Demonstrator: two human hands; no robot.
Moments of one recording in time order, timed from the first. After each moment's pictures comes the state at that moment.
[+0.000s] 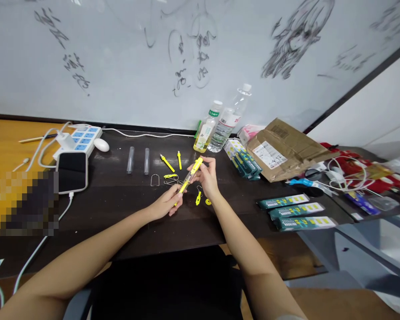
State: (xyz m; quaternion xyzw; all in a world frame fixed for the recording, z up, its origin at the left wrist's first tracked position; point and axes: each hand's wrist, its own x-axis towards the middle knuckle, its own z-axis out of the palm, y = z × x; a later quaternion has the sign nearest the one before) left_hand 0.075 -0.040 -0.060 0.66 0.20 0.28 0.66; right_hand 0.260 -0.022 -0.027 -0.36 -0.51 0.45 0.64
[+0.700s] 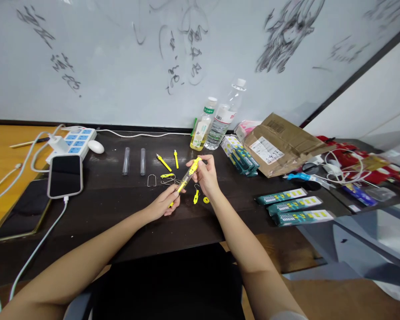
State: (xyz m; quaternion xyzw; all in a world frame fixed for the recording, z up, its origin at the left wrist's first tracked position) left_hand 0.075 -0.042 -0.058 0.62 0.20 0.27 0.70; right_hand 0.260 -0.024 -0.017 -0.33 -0.50 0.44 0.67
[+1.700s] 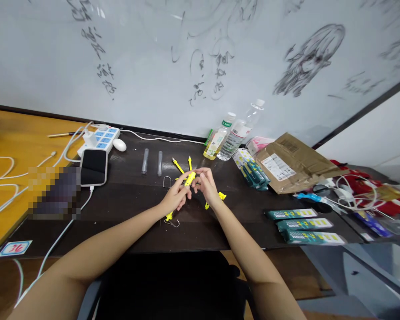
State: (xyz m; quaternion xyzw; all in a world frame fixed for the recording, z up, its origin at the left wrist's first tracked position) left_hand 0.072 -0.035 -0.049 0.59 0.27 0.41 0.65; right_hand 0.233 -0.025 -0.039 -0.40 -0.56 0.46 0.57
